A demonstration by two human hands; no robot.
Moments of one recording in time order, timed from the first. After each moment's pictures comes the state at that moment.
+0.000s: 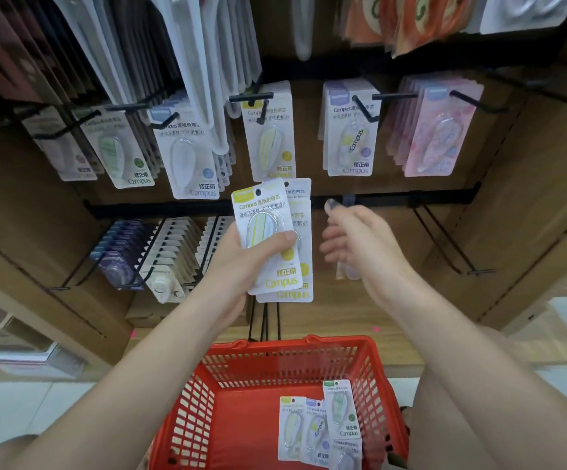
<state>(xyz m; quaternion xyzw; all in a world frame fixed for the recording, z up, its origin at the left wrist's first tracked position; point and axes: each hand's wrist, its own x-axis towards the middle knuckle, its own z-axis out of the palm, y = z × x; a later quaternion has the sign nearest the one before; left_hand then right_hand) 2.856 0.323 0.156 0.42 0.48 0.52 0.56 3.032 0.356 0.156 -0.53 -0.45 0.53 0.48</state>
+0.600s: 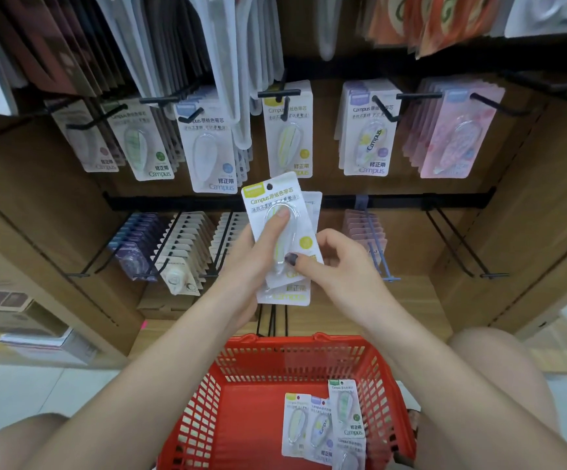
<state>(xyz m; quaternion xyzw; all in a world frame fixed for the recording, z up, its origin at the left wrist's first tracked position) 2.856 0.313 0.156 0.39 0.50 0.53 0.56 3.000 0.316 0.143 -0.46 -0.59 0.51 0.42</state>
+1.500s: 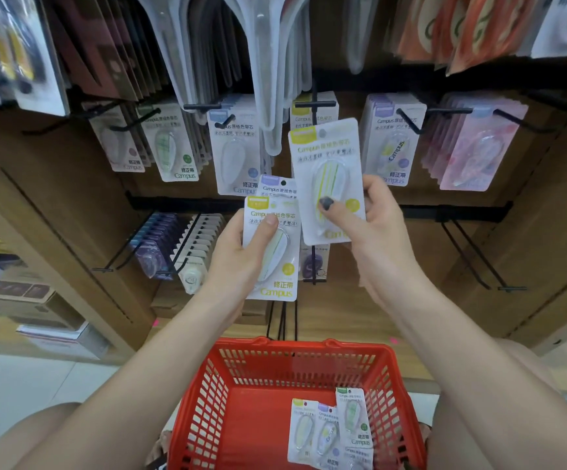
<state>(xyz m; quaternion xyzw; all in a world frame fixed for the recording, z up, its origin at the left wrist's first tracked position) 2.812 0.307 0.150 0.47 0.54 0.58 0.40 2.988 0.340 0.177 -0.37 -0.55 0.50 0.56</state>
